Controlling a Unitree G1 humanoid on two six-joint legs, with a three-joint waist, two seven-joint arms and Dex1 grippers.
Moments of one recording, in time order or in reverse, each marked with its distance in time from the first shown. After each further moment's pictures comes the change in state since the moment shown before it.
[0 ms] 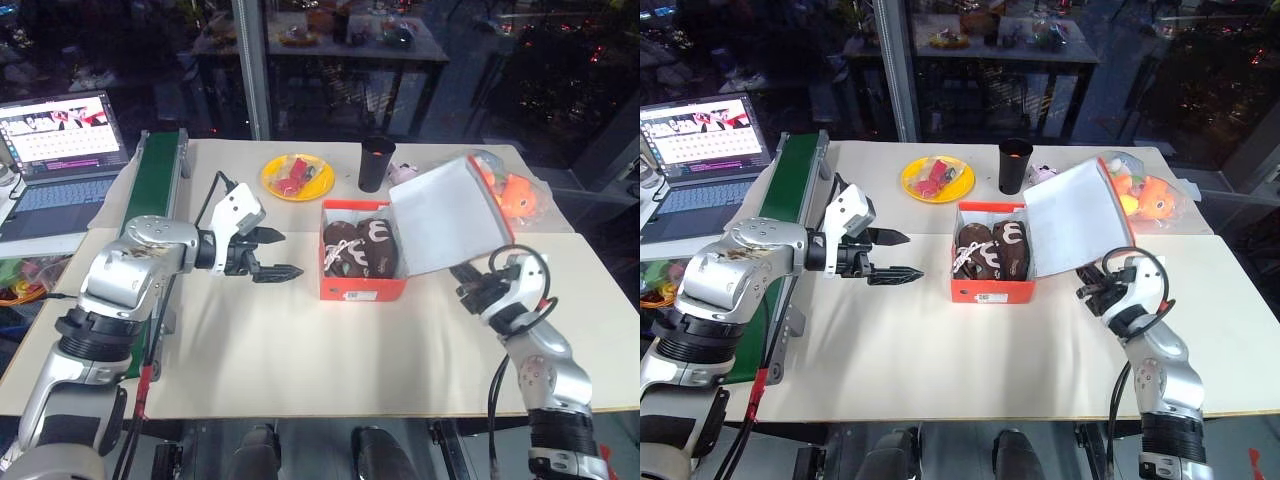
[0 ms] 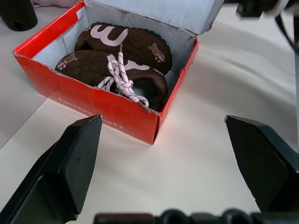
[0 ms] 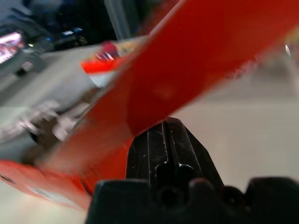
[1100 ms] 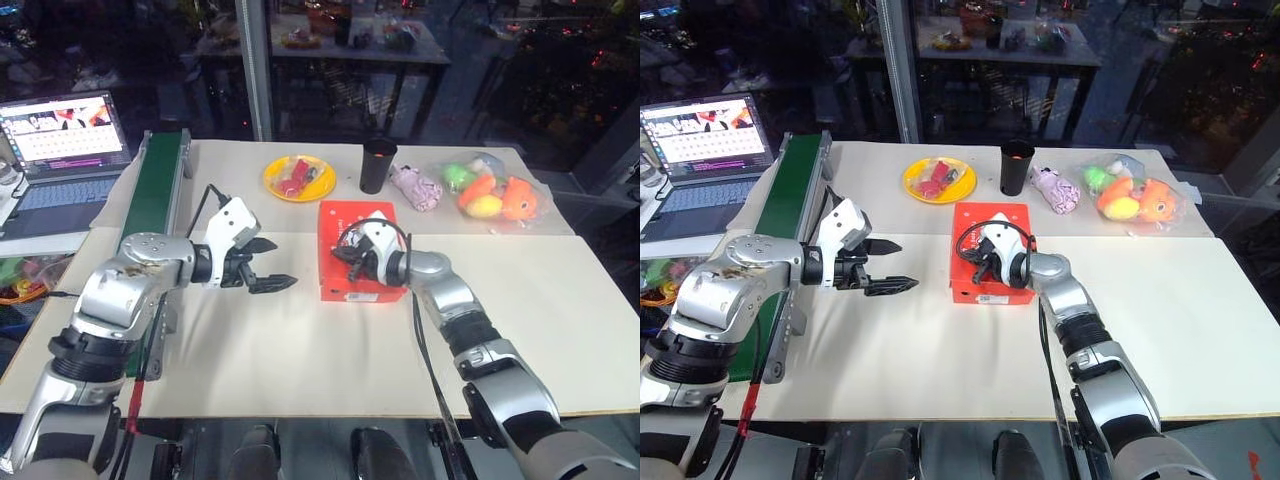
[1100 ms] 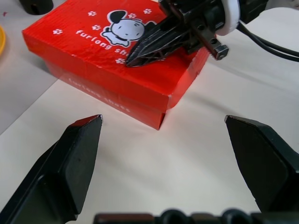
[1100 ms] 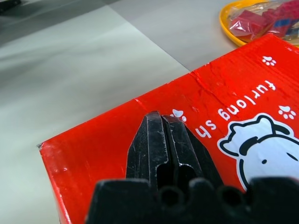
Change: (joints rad) left arm 0.129 -0.005 0.039 -0.108 -0.007 0.027 0.109; right arm -0.524 0.159 0.431 0.607 -0.396 -0.166 0.171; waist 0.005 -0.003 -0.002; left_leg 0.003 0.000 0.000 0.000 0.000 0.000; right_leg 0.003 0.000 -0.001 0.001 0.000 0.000
